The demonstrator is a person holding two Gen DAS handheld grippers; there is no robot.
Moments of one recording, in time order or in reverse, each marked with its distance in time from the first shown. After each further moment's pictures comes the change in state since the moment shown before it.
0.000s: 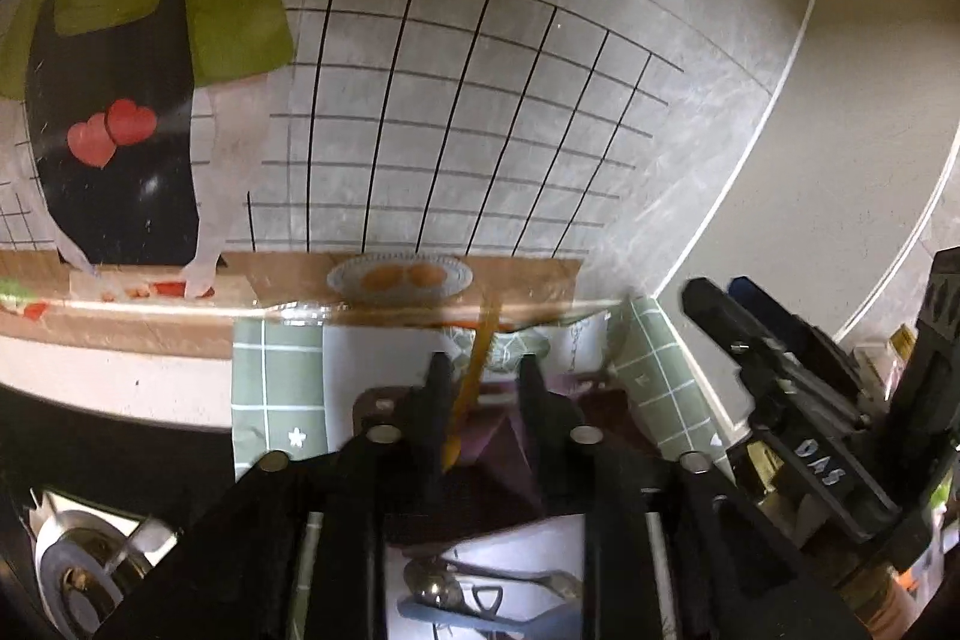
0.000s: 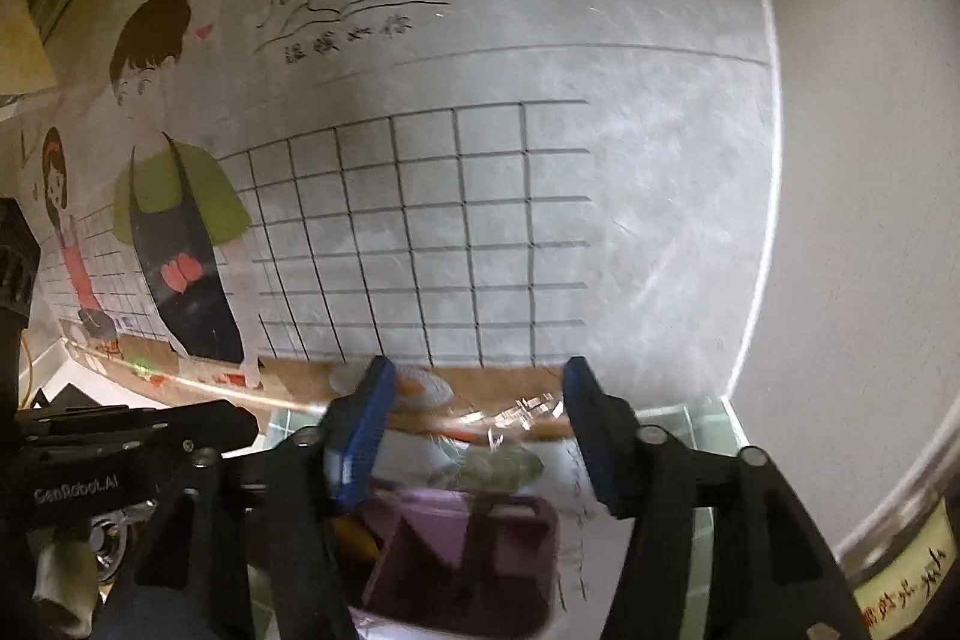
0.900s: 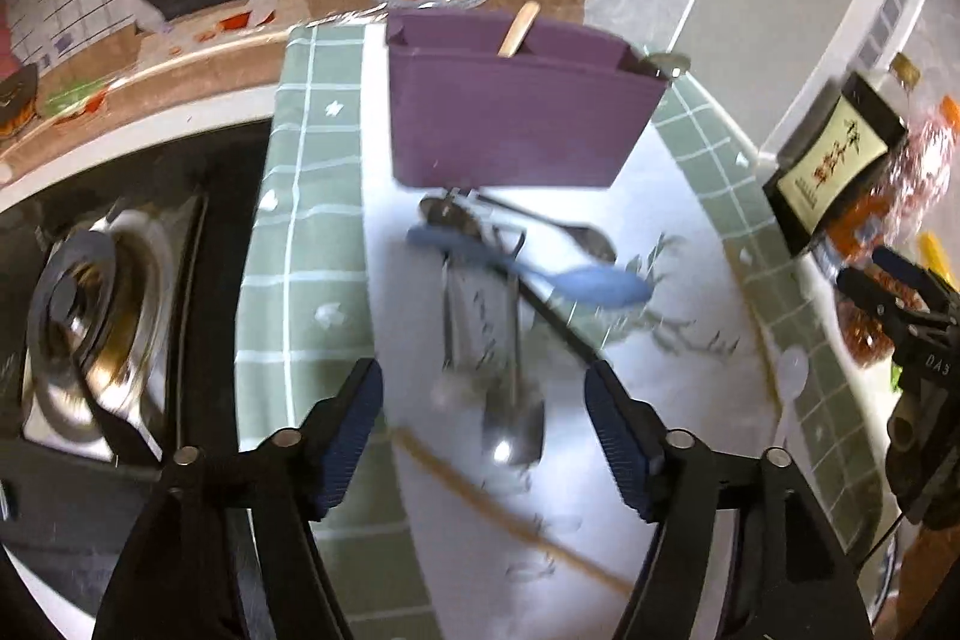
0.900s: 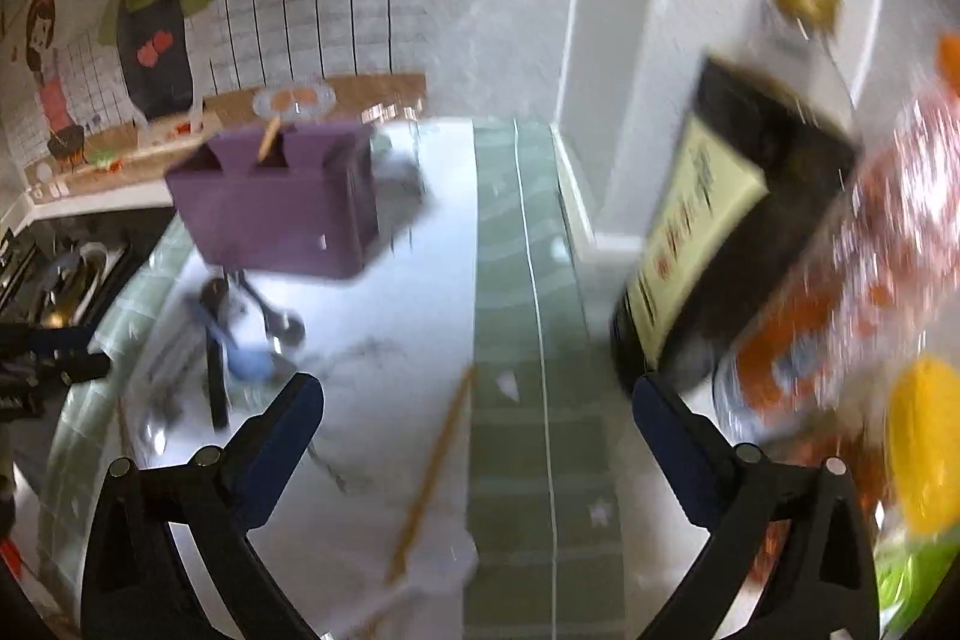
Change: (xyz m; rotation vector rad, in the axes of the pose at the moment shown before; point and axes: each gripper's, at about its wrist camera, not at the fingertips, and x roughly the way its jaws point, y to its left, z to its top) left arm -0.055 -0.022 -0.195 0.026 0.290 0.136; right arm -0.132 -0.089 -0.143 -0.066 0.389 -0.157
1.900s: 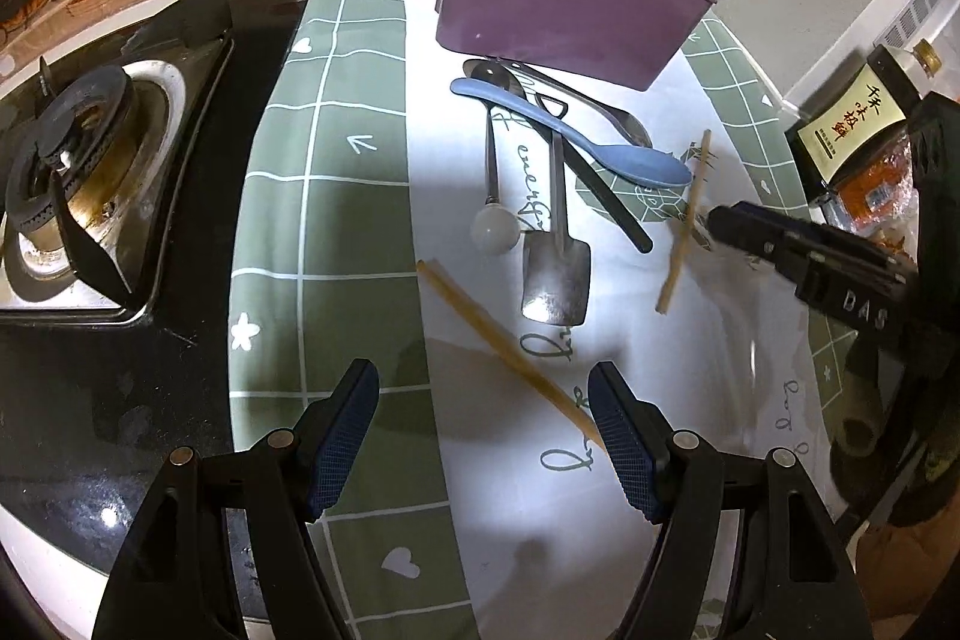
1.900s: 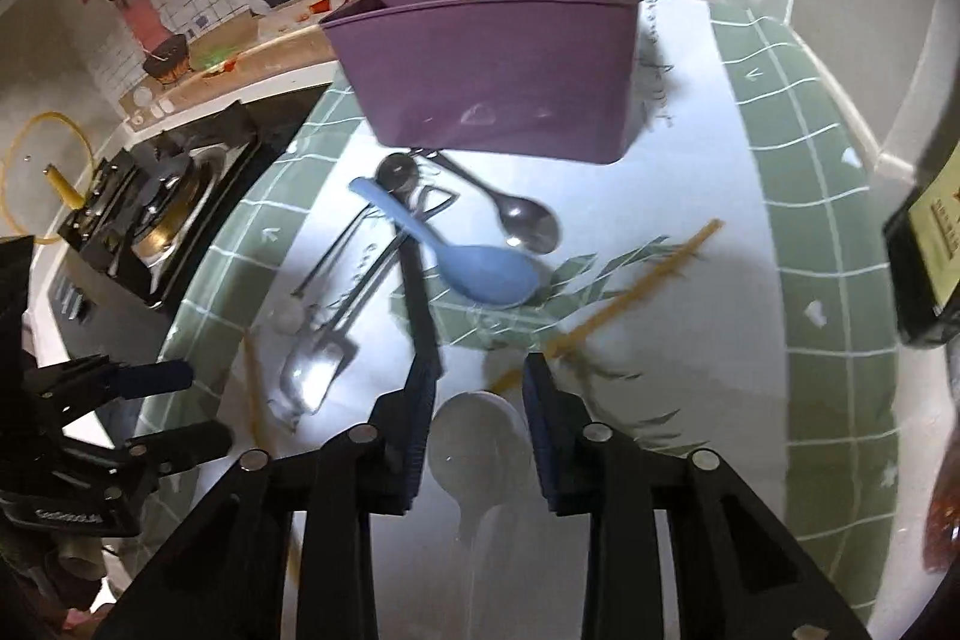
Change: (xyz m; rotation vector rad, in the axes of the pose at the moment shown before) left arm 0.014 0.027 -0.055 -0.106 0.133 -0.037; right arm 0.058 0.114 -0.016 -0.060 0.215 0.313
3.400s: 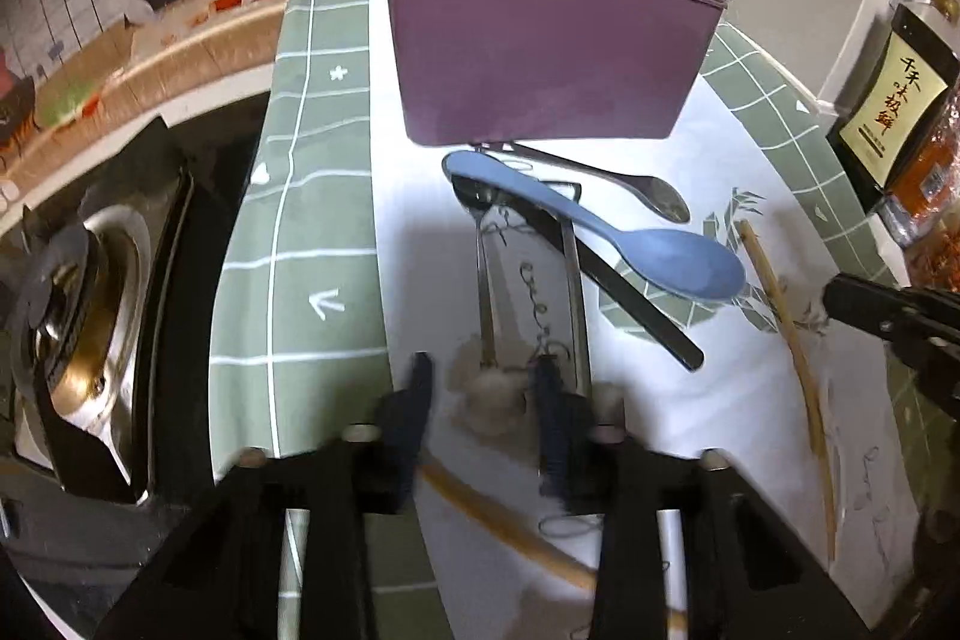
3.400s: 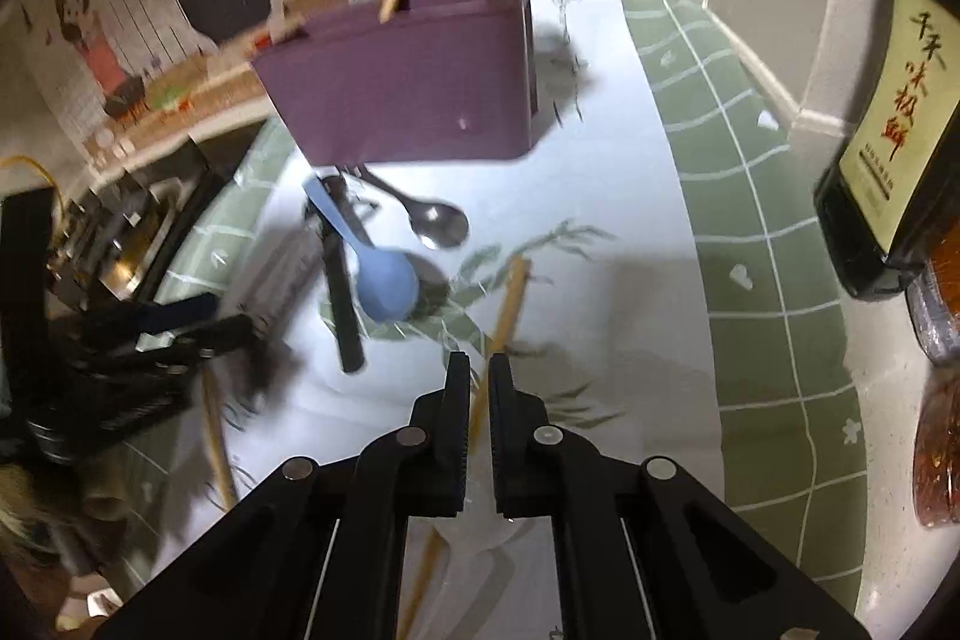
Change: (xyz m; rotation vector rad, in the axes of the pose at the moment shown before) left arm 0.043 -0.025 0.048 0.167 -0.139 0.156; right arm -0.018 -0.030 -0.014 0.093 -0.073 -0.053
